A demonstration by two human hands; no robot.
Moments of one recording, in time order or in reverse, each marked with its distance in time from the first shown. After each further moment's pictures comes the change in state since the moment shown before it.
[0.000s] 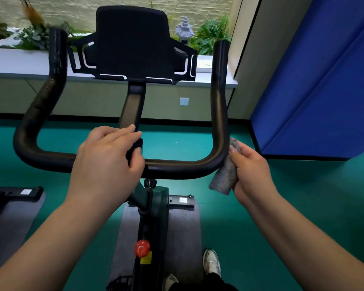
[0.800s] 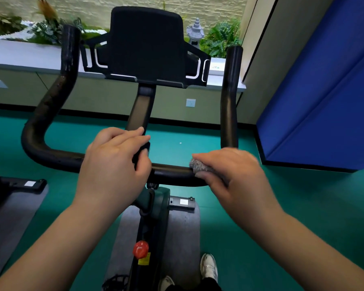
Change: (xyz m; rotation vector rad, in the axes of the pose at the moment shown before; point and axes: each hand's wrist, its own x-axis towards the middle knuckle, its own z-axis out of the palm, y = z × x) left_hand 0.000 -0.003 0.010 -0.027 0.107 0.038; right_hand -0.028 -0.023 0.006 -1.196 -0.452 -1.070
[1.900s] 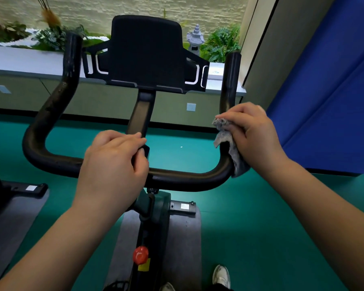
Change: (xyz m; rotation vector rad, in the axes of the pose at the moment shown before) left_hand 0.006 0.007 -0.005 0.022 -0.017 -0.056; right_hand 0.062 0.079 -0.003 -0.051 0.117 0.099
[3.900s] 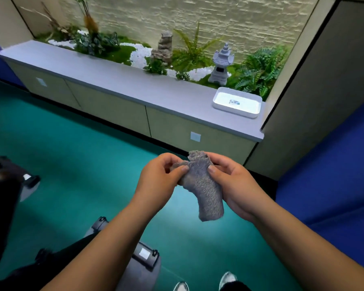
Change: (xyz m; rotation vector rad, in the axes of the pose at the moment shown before) left_hand 0.298 0.239 0.334 -0.776 -0.091 -0.717; right_hand 0.204 0.376 0.020 1.356 -0.661 0.657
